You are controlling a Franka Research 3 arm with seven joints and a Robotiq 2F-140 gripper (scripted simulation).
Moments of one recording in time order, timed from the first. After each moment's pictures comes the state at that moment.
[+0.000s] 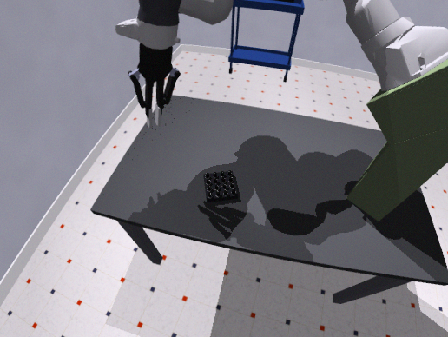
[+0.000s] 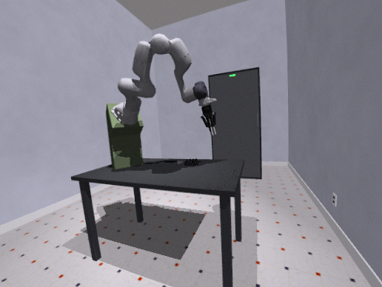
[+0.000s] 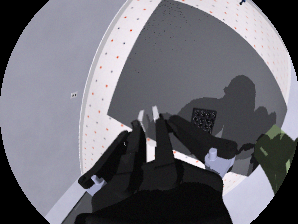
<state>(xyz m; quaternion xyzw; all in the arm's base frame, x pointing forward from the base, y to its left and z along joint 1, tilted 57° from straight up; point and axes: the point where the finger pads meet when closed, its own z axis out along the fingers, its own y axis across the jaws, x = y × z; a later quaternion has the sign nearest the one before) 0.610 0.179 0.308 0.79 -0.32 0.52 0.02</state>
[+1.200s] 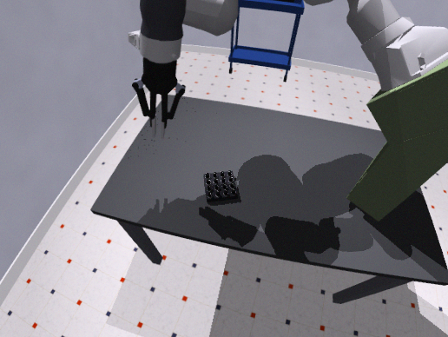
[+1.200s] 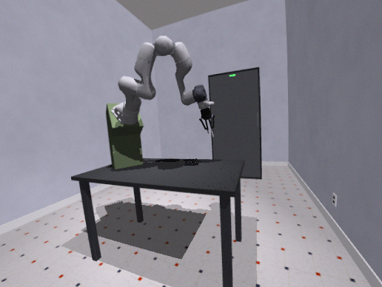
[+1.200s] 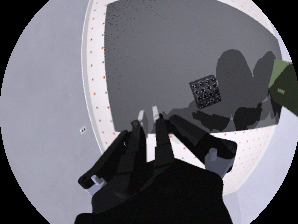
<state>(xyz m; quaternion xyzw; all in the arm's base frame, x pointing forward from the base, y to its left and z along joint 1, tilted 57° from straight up) 0.614 0.184 0.273 0.68 -0.51 0.52 -0.09</state>
